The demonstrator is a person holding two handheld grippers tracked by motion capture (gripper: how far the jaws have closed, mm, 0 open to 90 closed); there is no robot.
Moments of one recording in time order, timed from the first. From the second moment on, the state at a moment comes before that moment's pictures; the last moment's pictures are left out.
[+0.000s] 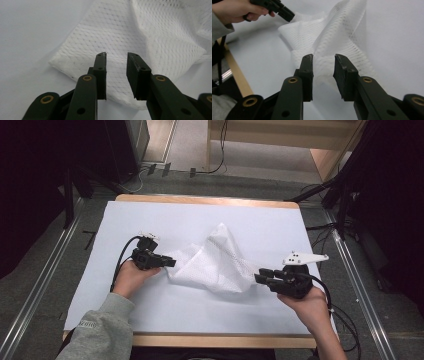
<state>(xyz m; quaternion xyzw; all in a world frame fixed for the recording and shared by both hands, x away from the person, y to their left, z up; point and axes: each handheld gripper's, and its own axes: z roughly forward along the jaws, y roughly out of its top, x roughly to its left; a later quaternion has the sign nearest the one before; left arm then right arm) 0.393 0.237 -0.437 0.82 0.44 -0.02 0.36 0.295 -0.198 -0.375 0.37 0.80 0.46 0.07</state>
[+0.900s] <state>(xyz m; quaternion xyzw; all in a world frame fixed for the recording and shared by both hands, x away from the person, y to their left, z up) 0.378 0.237 -0.433 0.83 0.42 -0.02 0.36 0.417 -0.143 -0.387 0.37 0.82 0.43 0.08</state>
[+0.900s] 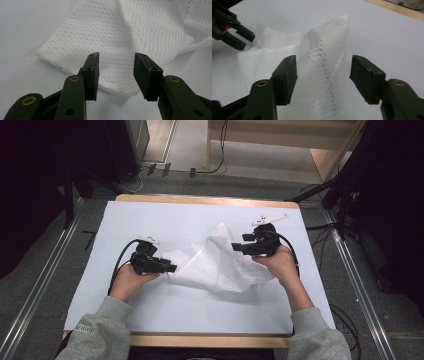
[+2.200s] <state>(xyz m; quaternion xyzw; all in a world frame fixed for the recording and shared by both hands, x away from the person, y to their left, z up) 0.391 0.244 -0.455 0.83 0.45 -0.02 0.34 0.356 -0.111 -0.391 0.30 0.84 0.44 0.05</state>
